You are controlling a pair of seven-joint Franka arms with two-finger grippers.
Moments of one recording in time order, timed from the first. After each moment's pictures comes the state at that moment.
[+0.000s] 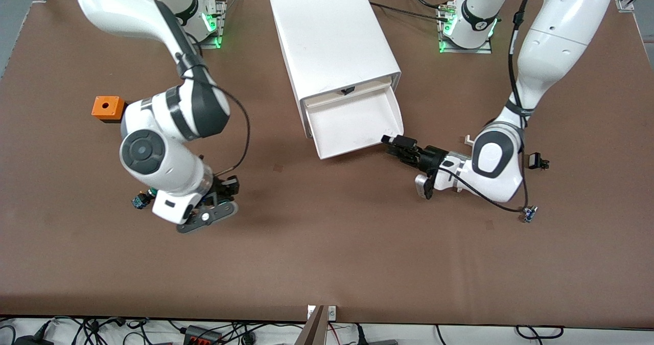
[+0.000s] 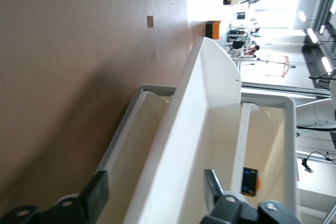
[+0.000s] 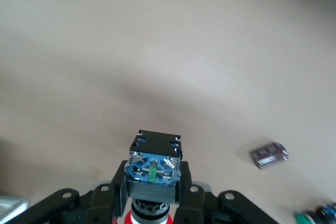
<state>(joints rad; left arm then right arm) 0.05 0.72 -0.27 -1.61 -0.91 1.66 0.62 0.37 0.70 0.04 -1.14 -0.01 1.91 -0.05</state>
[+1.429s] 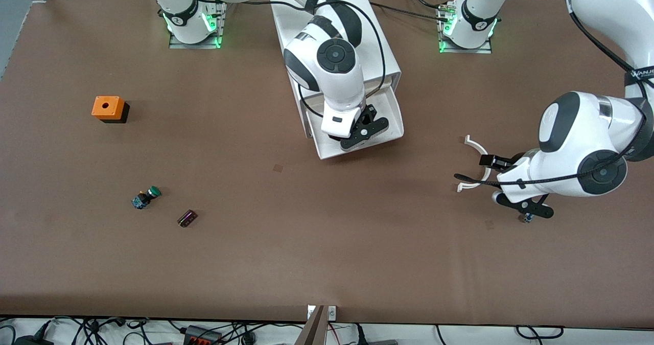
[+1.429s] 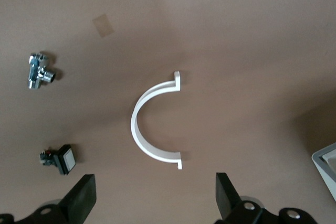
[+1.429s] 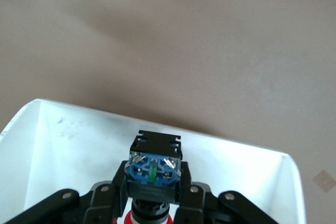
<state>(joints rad) 0.09 0.56 -0.27 -1.36 0.14 1.58 0.08 0.82 0.78 0.05 -1.12 0.05 2.01 0.34</state>
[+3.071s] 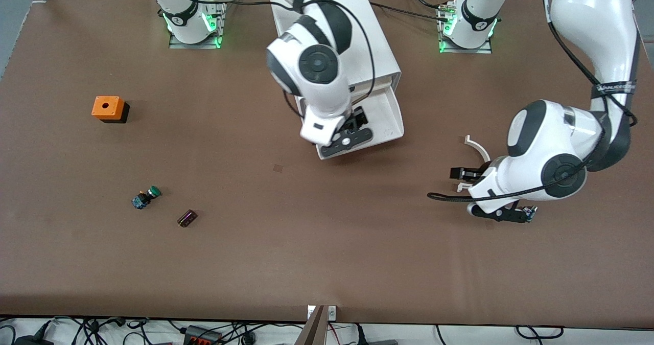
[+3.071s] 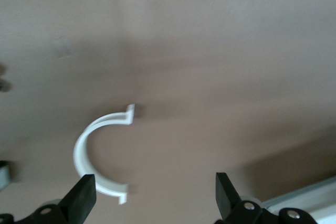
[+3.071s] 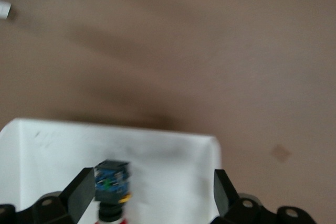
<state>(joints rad) 0.03 0.60 -0.32 -1.37 0.08 1.74 -0.22 0.73 0.73 -0.02 -1.04 0.11 1.87 0.37</state>
